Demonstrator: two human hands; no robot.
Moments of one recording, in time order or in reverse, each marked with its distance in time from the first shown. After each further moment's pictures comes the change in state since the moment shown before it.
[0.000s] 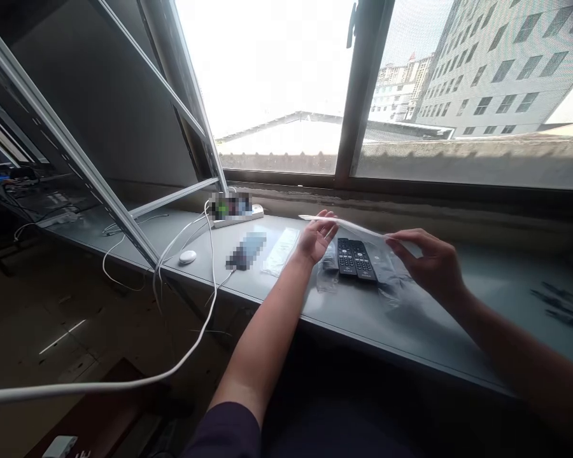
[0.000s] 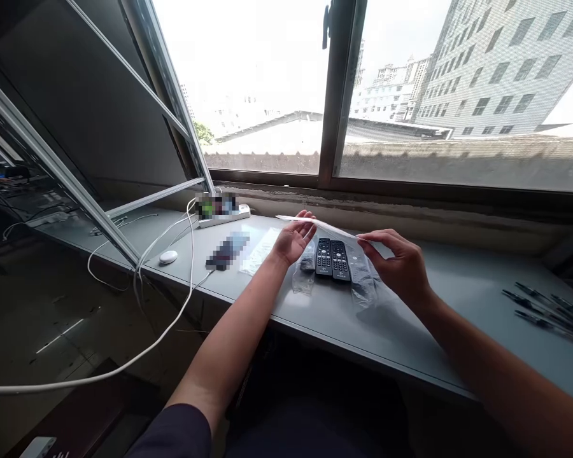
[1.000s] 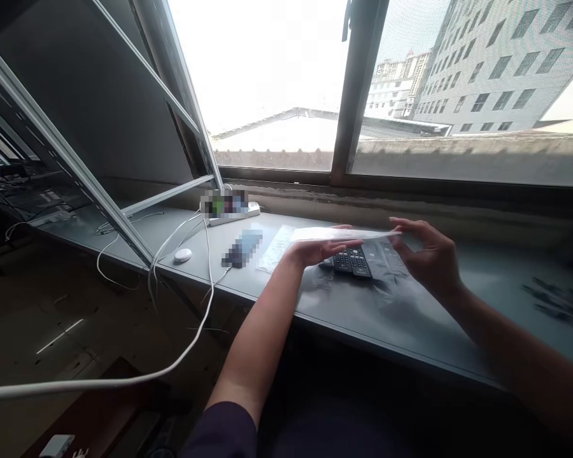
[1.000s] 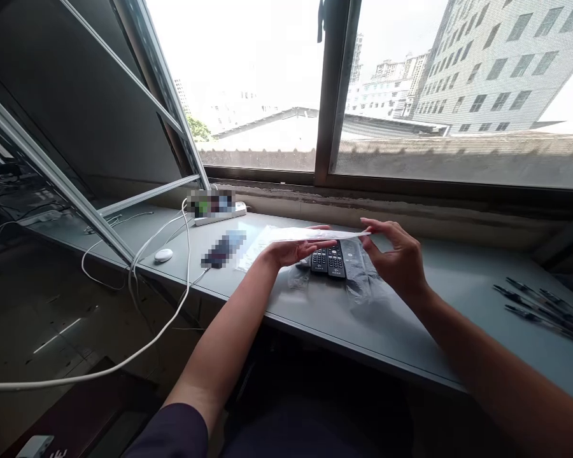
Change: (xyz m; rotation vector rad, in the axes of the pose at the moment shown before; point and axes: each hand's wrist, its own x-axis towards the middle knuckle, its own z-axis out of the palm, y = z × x) left_hand -0.006 0.011 -0.015 0.399 -0.519 -0.435; right_hand 0.007 -0.008 -0.005 -0.109 0.070 0.019
